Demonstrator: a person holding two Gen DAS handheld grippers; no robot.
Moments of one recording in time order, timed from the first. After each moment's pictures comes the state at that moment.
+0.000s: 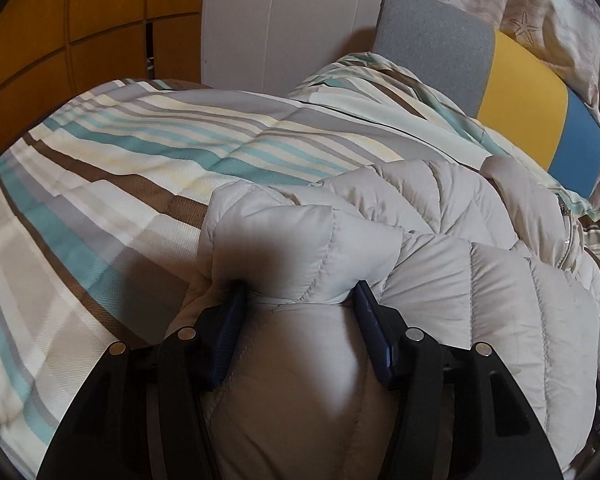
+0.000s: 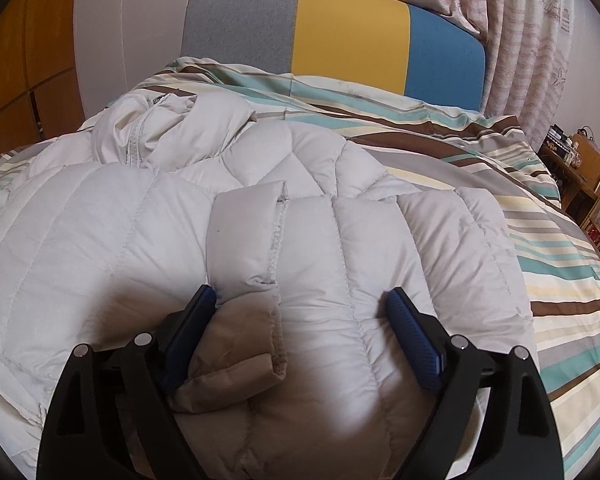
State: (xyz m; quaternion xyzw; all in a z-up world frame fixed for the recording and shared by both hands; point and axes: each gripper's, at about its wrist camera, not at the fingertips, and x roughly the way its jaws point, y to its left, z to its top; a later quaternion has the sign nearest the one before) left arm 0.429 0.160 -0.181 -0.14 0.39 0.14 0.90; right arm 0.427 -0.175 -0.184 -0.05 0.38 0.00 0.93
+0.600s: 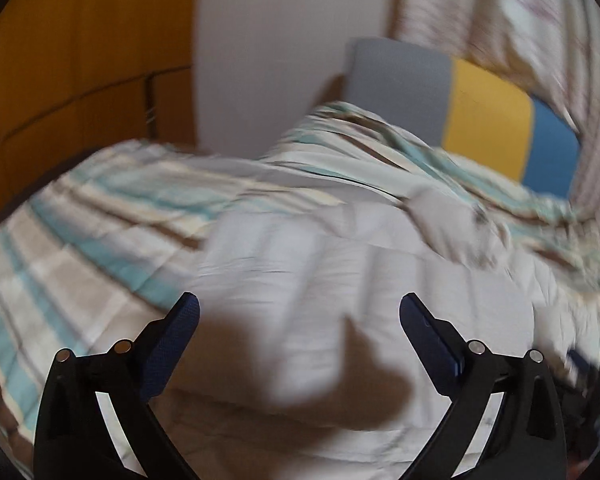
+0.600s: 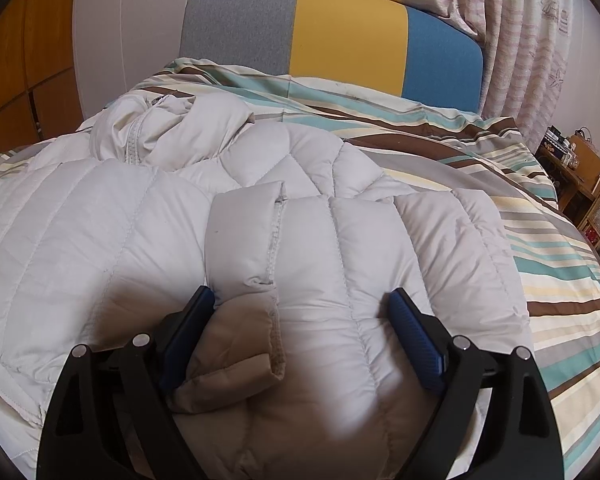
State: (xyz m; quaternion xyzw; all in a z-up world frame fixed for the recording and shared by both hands) left arm 0.370 0.089 -0.109 -0.08 0.33 0.13 0.93; right arm 0.425 -0.173 -0.183 -0.05 0.37 -0.01 0.93
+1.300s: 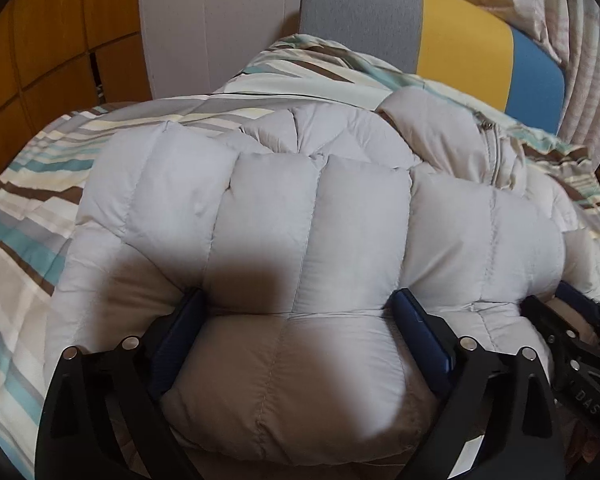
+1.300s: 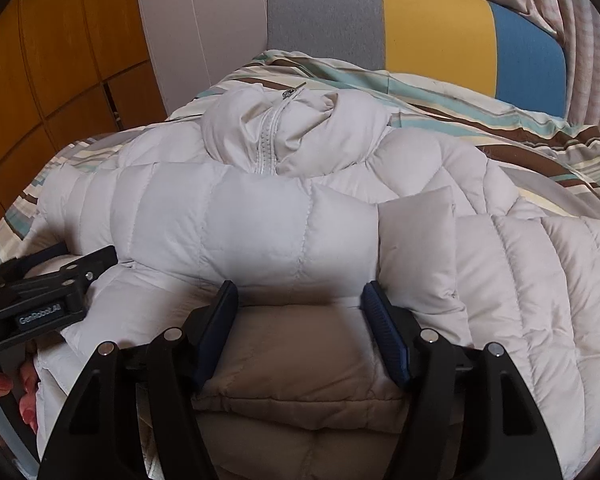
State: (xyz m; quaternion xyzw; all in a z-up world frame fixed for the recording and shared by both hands) left arm 0.424 0.077 -0.184 -0.06 0.42 0.07 0.90; right arm 0.434 -0.111 -0.183 -0.02 0.39 0.15 0.91
